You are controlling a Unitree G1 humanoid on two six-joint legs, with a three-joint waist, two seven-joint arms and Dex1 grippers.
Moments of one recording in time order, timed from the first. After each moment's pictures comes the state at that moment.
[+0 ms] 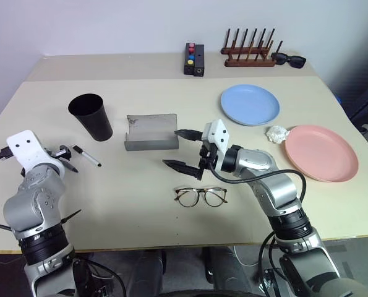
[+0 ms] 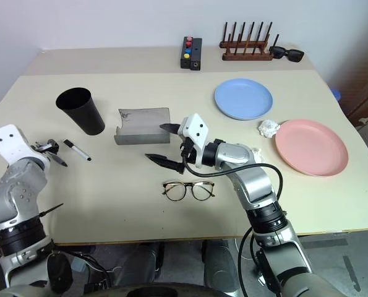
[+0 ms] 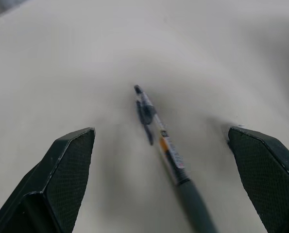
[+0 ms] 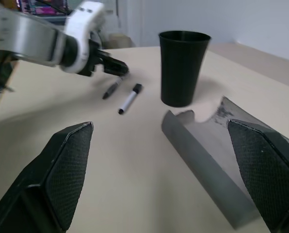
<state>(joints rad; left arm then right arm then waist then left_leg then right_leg) -0.40 0.32 0.57 -0.21 -0.31 1.06 0.34 -0.48 -0.28 0.22 -0.16 0.31 0.39 0.85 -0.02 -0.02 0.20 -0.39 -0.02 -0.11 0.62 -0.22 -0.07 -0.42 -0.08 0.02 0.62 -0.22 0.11</state>
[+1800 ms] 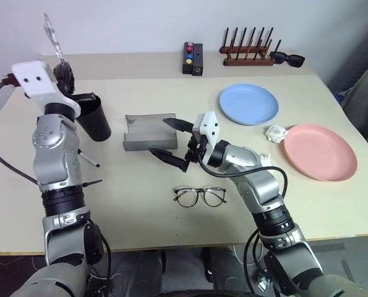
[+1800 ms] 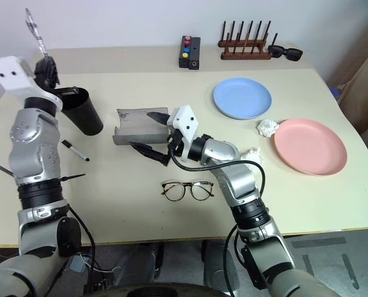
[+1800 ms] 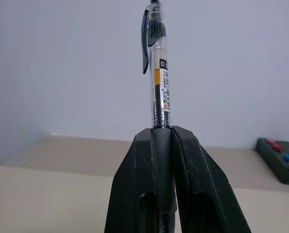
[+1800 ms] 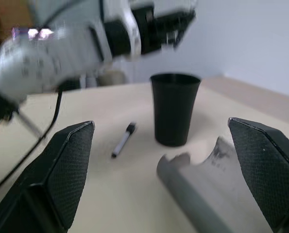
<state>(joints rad) -0.67 0.34 0.38 0.15 -0.20 0.16 -0.10 -0.55 -0.12 0.23 -0.05 0.31 0.24 0.75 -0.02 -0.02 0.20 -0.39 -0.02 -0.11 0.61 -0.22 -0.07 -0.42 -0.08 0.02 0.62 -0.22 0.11</state>
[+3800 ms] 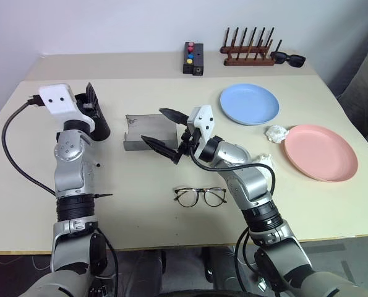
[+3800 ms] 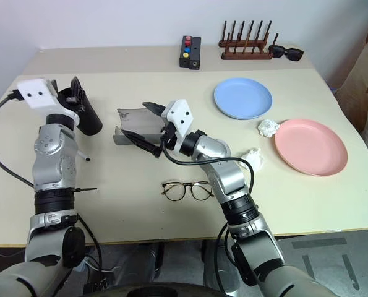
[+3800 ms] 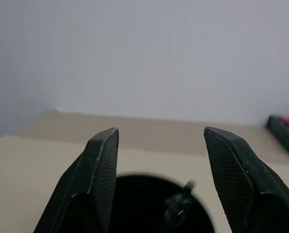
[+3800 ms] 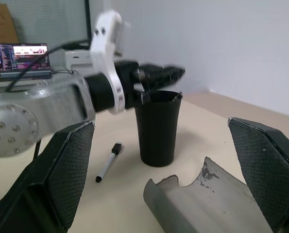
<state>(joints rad) -0.58 0.29 0.35 0.11 -0.23 0.11 0.00 -0.57 -0.07 0.22 0.02 0.29 0.17 0.71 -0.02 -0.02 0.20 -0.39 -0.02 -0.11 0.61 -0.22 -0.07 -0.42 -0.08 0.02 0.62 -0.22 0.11</state>
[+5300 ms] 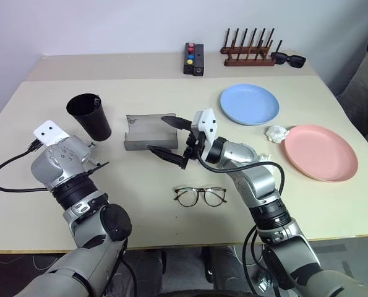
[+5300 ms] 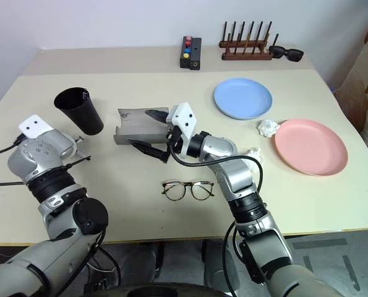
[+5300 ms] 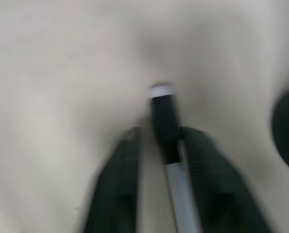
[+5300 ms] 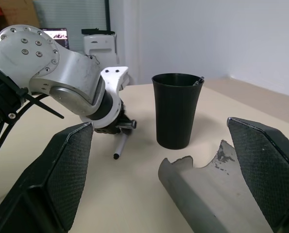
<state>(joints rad) -0.84 0.10 0.85 0.07 -0.23 1.17 0.66 -0.58 -0.15 0.22 0.02 0.32 0.22 0.81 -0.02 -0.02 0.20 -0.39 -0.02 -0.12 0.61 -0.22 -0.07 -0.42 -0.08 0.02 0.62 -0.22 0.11</state>
